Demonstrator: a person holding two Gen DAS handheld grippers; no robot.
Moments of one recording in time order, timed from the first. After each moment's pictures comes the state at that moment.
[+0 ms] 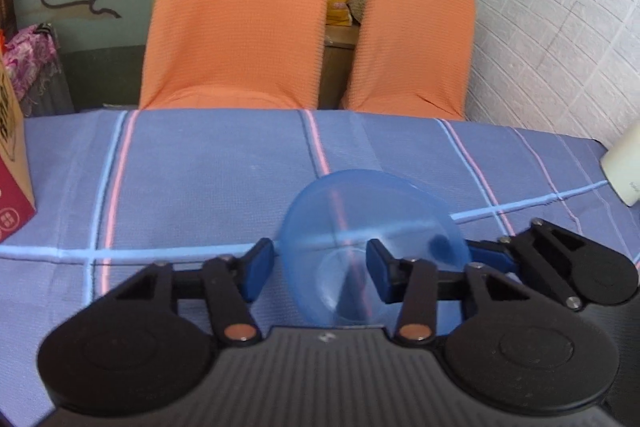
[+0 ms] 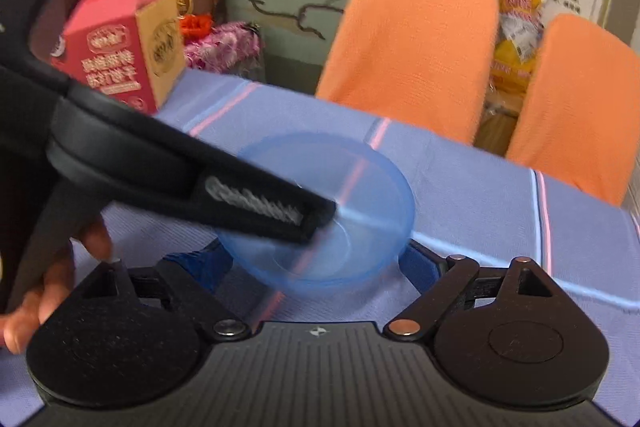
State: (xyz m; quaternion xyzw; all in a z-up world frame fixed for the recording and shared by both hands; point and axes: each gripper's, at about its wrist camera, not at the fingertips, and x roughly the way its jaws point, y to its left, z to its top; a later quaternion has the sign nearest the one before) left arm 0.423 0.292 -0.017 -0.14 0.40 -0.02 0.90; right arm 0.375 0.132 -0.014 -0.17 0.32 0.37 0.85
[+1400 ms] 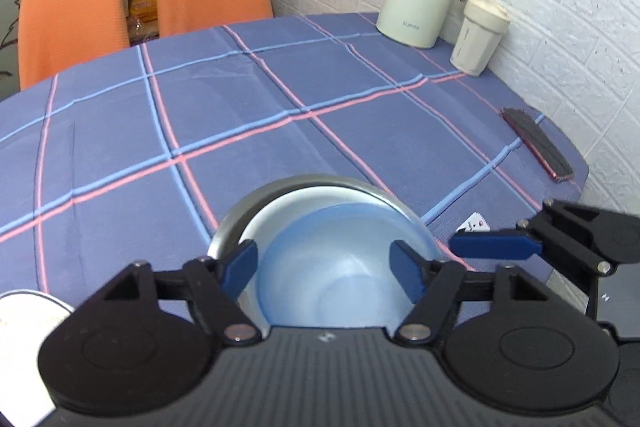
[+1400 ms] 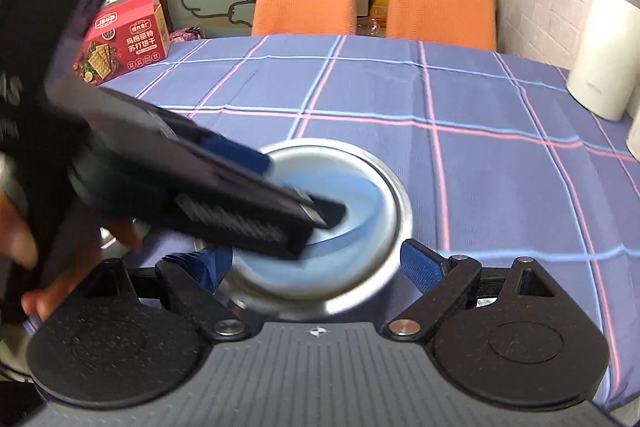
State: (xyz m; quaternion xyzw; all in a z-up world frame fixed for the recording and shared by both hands) left arm 0.211 0.003 0.016 -0.03 0.40 -0.17 0.90; right arm 0.185 -0.131 0.021 -0.08 0.38 0.27 0.88
